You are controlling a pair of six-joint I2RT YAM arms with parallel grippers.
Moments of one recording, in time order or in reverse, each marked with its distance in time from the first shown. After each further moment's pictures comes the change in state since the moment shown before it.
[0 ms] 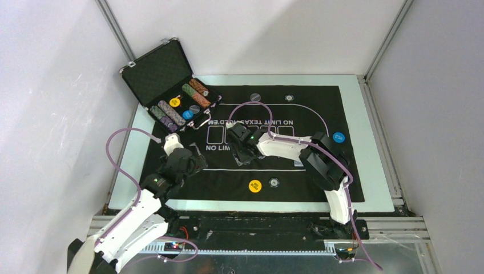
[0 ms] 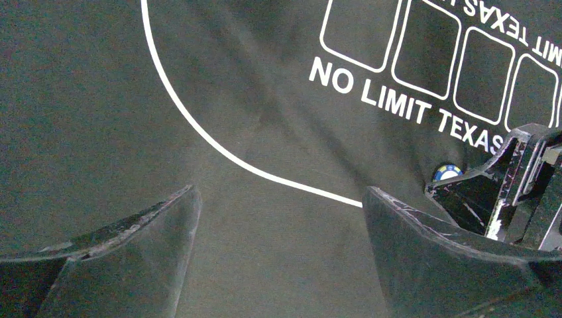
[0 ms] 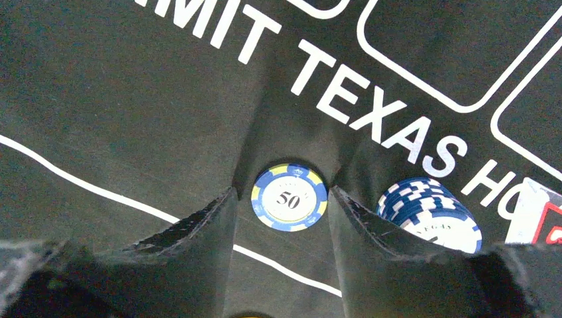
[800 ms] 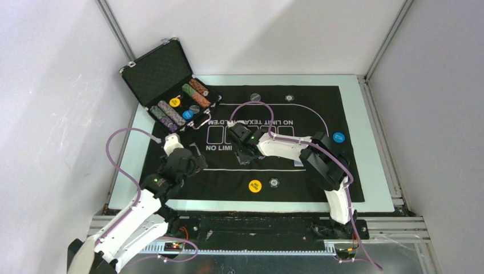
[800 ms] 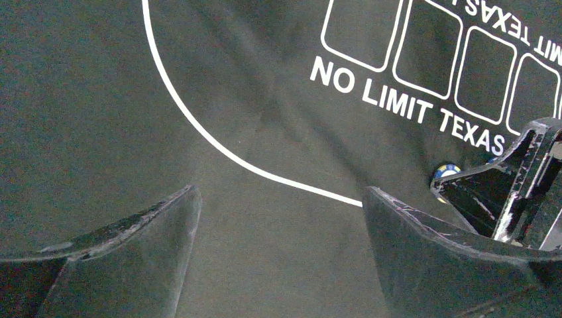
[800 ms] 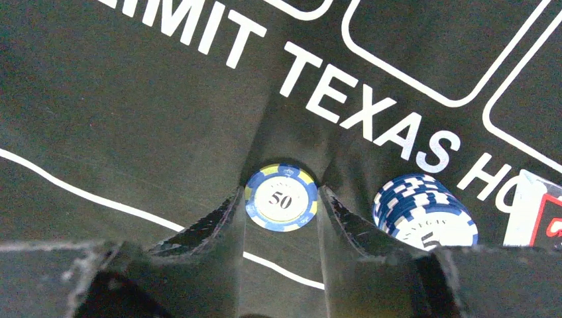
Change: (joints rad) left arm 0.000 0.000 0.000 -0.001 -0.001 0.000; right arm -0.002 0.001 -0.003 0.004 0.020 0.043
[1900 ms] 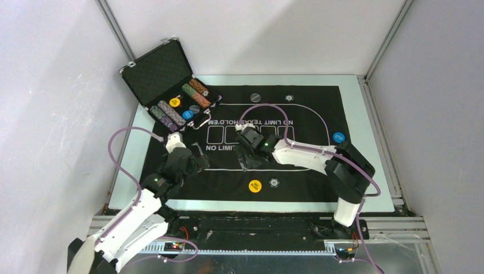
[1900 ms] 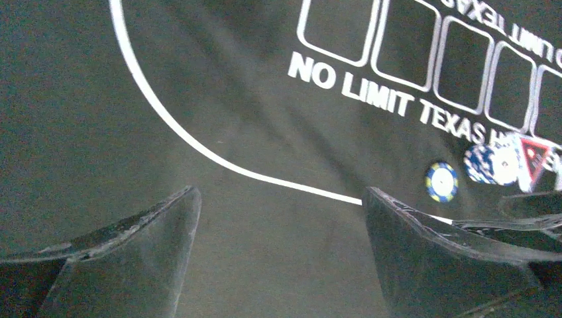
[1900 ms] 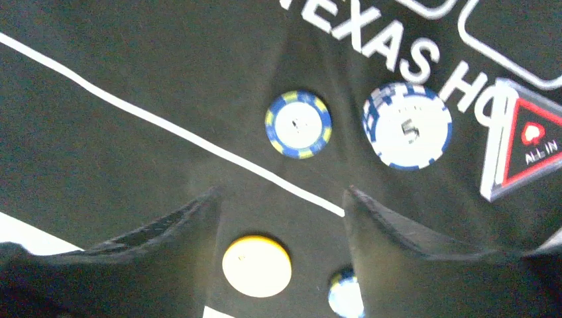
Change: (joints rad) left arm 0.000 -0.004 -0.001 0.014 0.030 0.011; right arm 0.035 -0.225 -0.171 0.021 -0.008 0.034
